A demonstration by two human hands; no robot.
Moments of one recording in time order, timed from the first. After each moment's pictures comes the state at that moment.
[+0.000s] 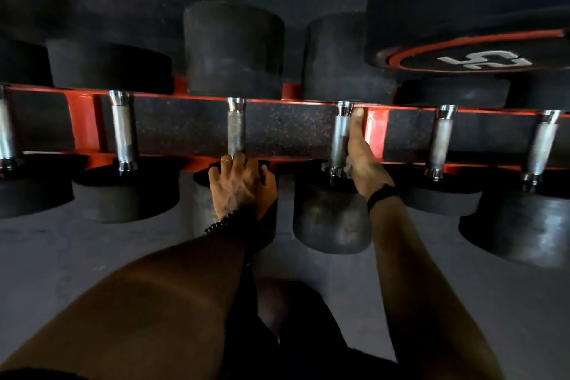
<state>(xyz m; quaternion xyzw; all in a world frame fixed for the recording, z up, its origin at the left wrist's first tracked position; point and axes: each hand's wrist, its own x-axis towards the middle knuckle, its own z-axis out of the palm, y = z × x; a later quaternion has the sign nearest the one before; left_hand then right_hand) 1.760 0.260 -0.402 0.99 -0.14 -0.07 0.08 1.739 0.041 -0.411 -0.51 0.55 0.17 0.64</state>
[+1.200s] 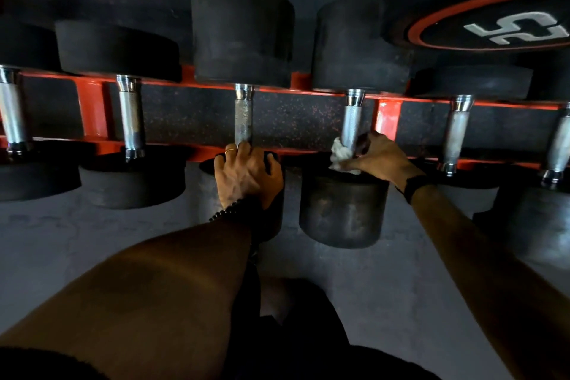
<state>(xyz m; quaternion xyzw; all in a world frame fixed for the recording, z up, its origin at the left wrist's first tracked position) 1.761 0.260 -0.399 0.98 -0.13 -0.07 0.10 1.717 0.014 -0.401 -0.81 0.34 0.29 0.38</state>
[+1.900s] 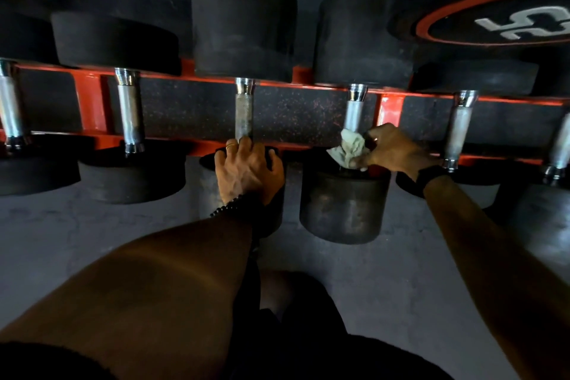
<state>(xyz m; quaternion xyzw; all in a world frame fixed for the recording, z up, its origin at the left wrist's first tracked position) 1.761 0.261 -0.400 0.98 -0.13 -0.07 0.10 1.725 -0.001 -0.403 -0.84 0.28 0.37 0.28</state>
